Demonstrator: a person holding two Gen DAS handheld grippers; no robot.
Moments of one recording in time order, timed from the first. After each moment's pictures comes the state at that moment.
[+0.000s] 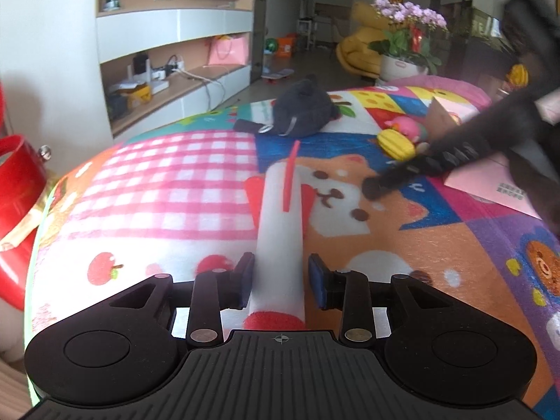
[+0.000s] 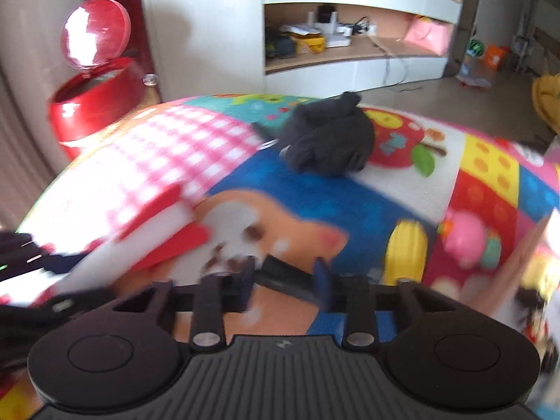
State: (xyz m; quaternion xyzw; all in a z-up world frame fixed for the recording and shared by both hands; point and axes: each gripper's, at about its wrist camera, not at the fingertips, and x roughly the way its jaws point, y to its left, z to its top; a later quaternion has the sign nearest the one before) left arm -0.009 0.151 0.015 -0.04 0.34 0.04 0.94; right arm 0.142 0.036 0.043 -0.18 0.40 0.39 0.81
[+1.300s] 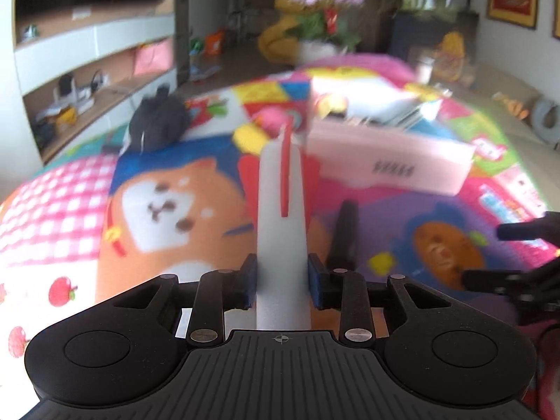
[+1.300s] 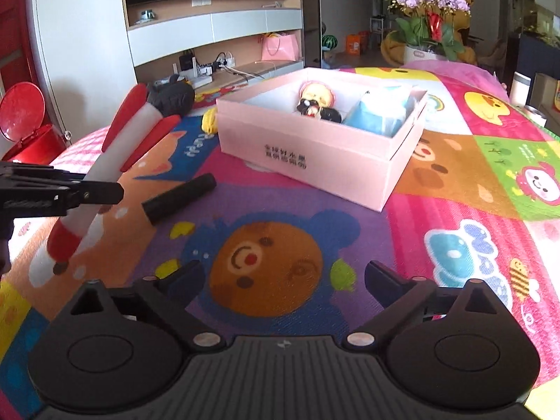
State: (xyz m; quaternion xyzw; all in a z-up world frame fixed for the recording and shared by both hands) left arm 0.010 0.035 0.021 0.00 0.36 -0.06 0.93; right arm 0.002 -0.195 0.013 -0.04 0.35 0.20 0.91
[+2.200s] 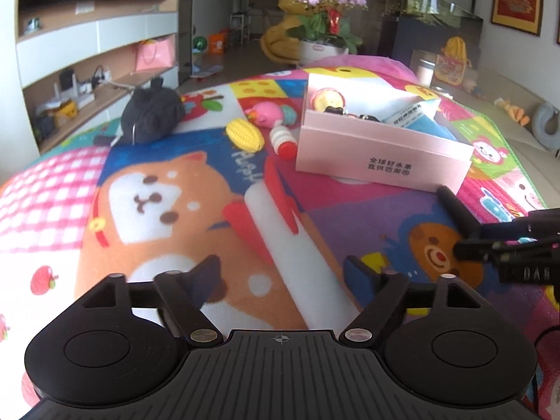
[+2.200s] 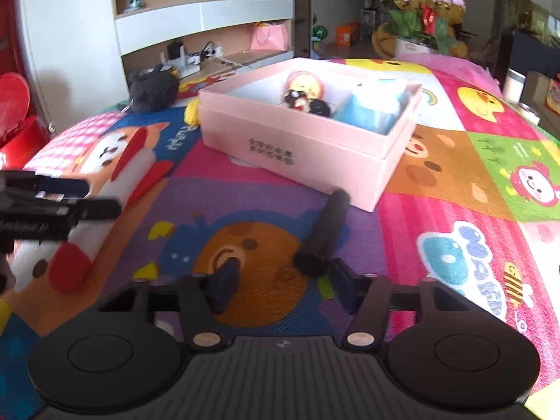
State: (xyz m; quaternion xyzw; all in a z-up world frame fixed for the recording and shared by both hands) left arm 0.003 0.032 0.015 -0.02 0.35 -0.06 0.93; right arm 0.021 -0.195 0.011 -0.06 0.37 0.17 0.91
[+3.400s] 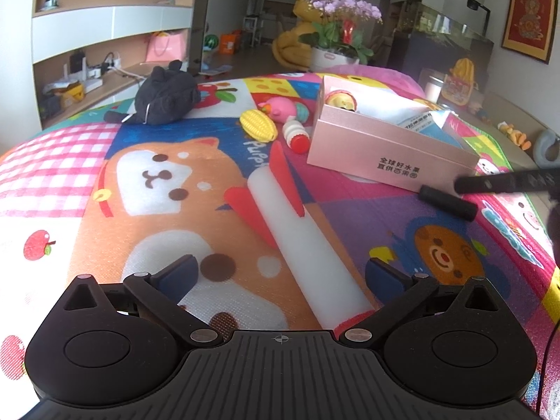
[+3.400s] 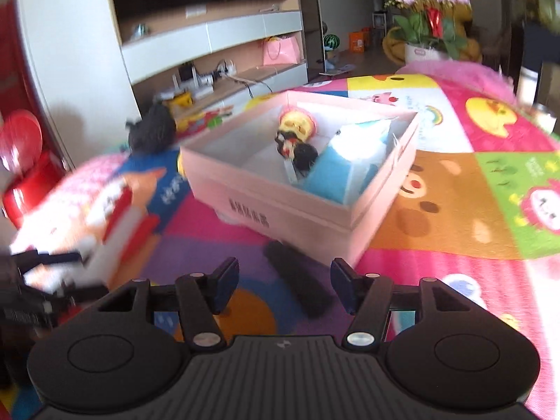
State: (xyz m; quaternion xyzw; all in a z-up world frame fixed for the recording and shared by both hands) left arm -0.003 0.043 0.003 -0.06 0.34 -0.05 0.94; right arm 0.073 -0.225 0.038 0.00 0.36 0.22 0.91
